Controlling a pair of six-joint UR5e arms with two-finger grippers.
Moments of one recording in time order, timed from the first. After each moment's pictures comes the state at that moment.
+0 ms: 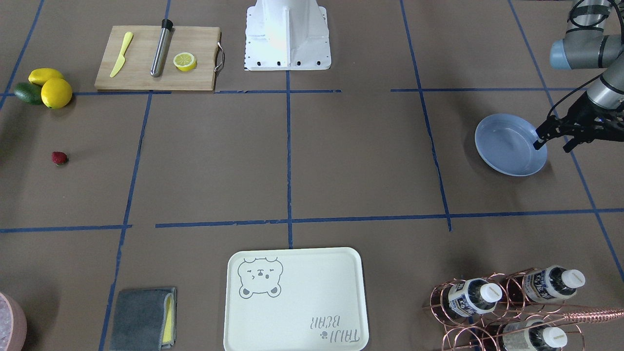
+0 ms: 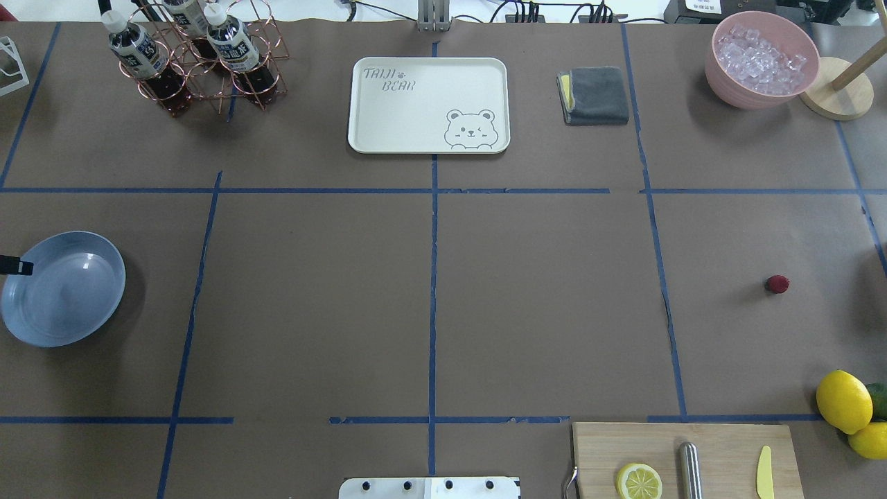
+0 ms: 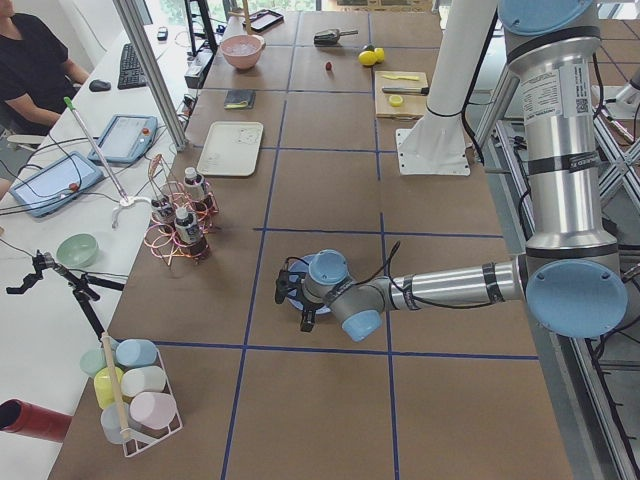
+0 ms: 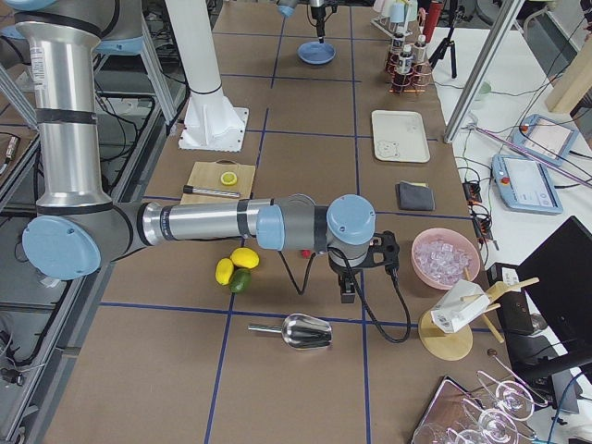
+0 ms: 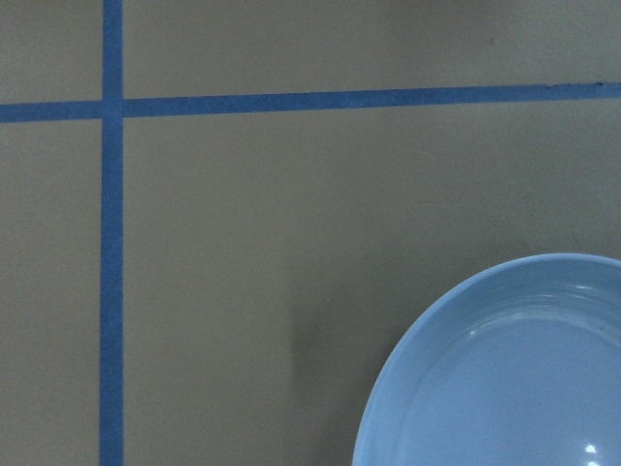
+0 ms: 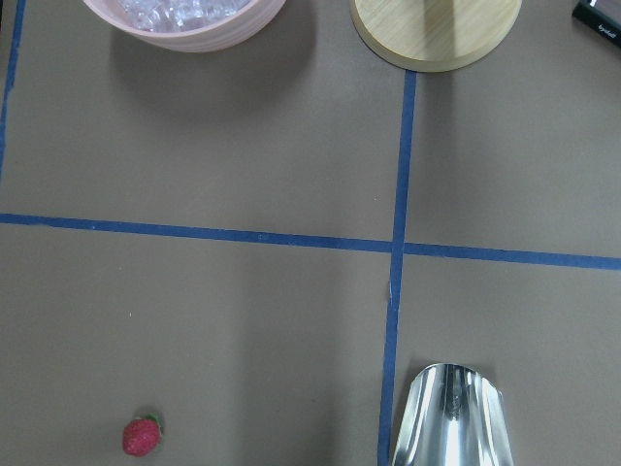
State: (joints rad) left arm -1.03 -1.40 -1.45 -2.64 -2.15 -0.82; right arm 1.64 -1.55 1.68 -1.64 2.48 -0.05
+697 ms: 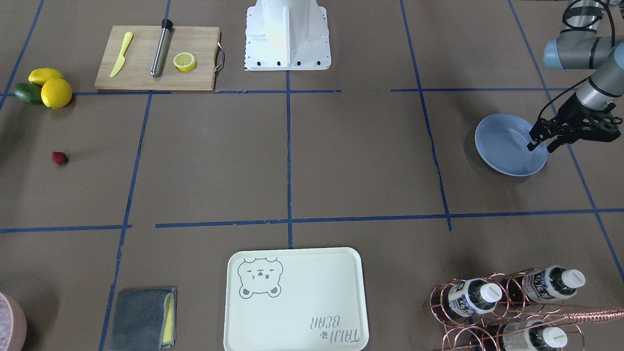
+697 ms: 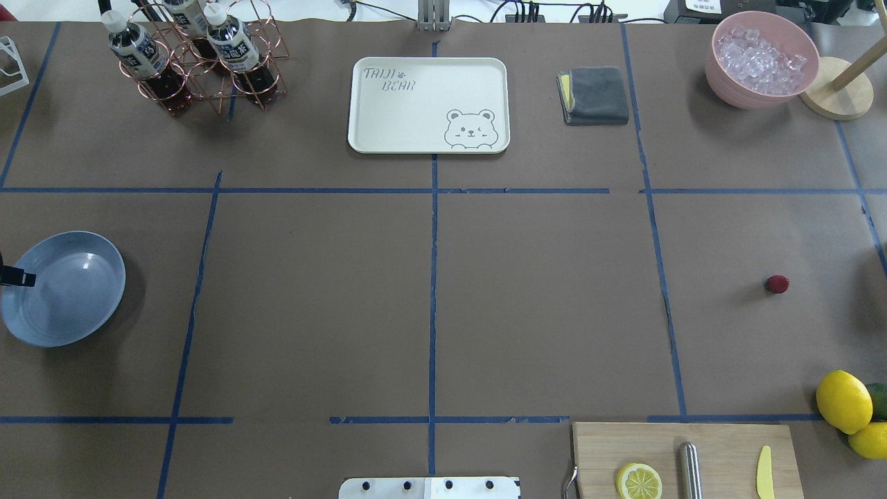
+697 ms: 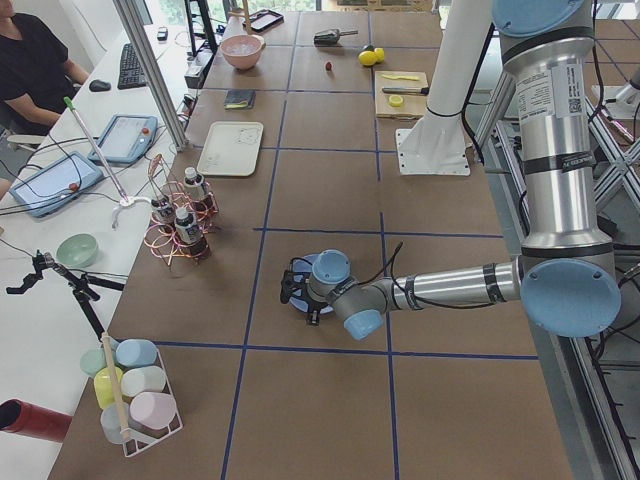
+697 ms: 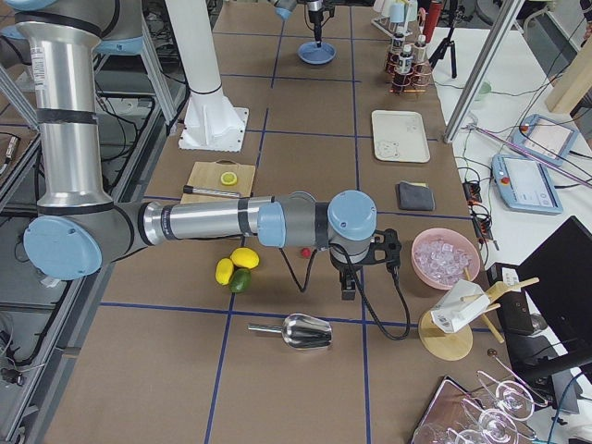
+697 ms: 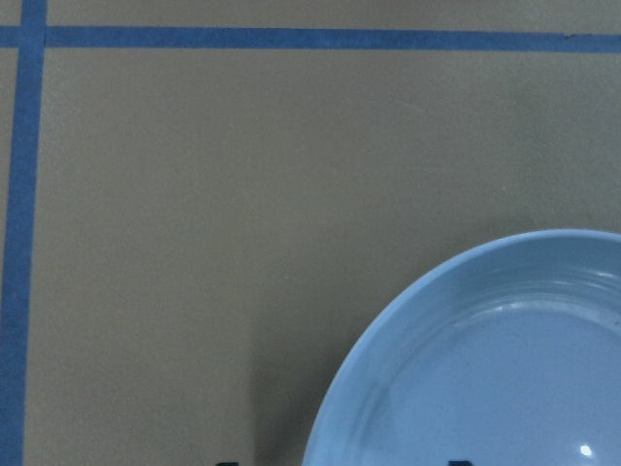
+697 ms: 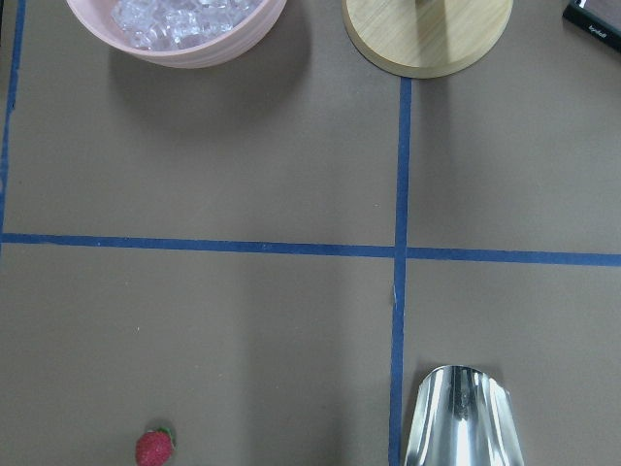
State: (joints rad) left arm -1.00 -1.38 -1.45 -2.65 -2.14 -0.84; right arm 1.64 -1.55 1.70 -1.64 2.48 -0.01
